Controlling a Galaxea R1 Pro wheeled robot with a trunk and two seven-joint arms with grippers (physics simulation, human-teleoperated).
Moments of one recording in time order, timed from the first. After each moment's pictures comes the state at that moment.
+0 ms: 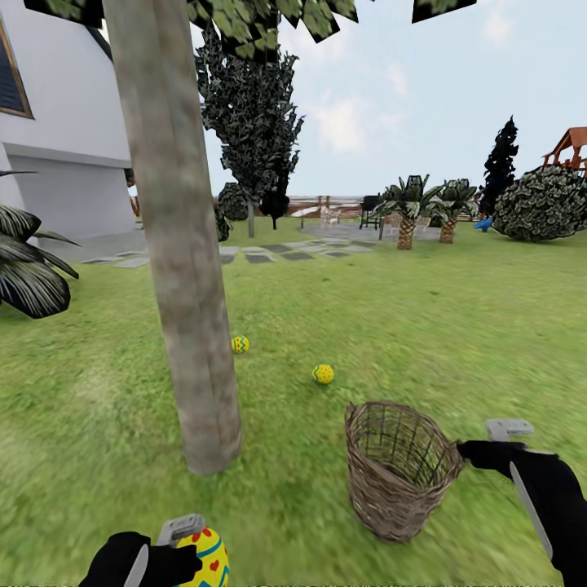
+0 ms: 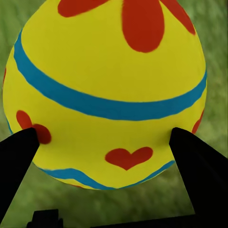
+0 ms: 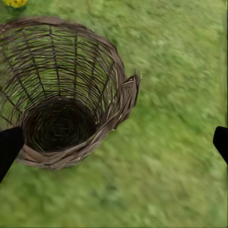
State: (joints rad) left arm -0.21 0.03 0.12 -1.02 0.09 0.89 -0.21; right arm -0.36 -0.28 -0.22 -1.28 0.08 0.78 0.16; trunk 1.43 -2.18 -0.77
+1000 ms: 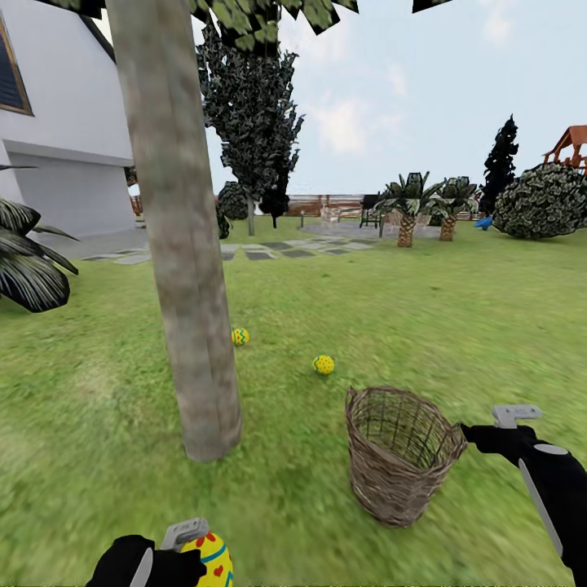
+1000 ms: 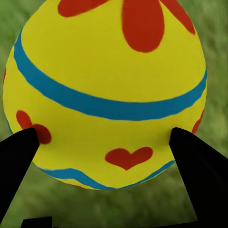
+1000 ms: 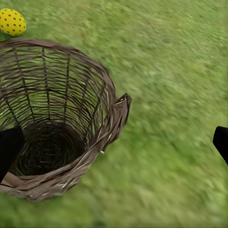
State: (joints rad) left arm -0.21 0.01 0.12 -0.99 0.09 0.89 -0.21; right arm -0.36 -0.31 -0.22 -1.30 0.08 0.64 0.16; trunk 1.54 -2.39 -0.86
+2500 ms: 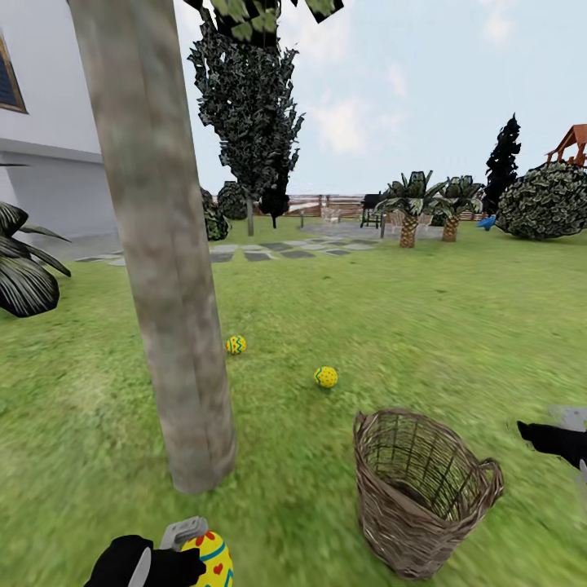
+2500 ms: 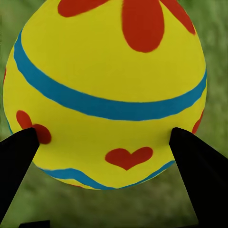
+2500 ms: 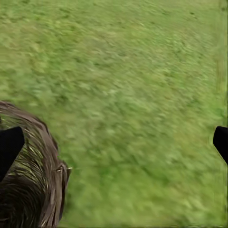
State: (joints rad) left arm -0.21 0.01 0.12 -0.99 0.09 0.88 -0.22; right arm -0.36 -0.37 -0.42 -1.30 0.09 0.63 0.16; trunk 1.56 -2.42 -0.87
